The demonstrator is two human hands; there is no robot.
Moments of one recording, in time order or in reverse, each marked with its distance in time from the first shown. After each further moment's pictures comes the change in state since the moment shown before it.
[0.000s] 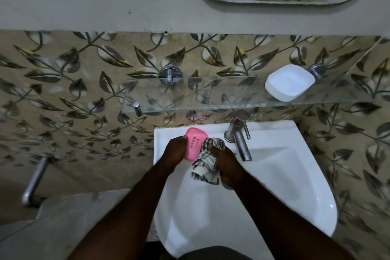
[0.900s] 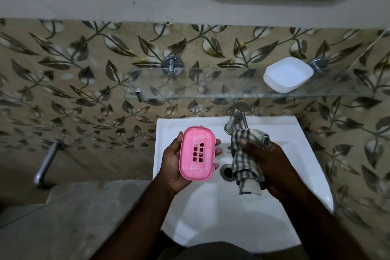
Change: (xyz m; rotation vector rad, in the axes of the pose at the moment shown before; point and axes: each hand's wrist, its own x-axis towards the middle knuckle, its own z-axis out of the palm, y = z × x) left_hand -0.106 0.003 0.011 -1.195 -0.640 -0.125; right_hand -0.119 -0.069 -0.060 0.000 -0.081 -0.166
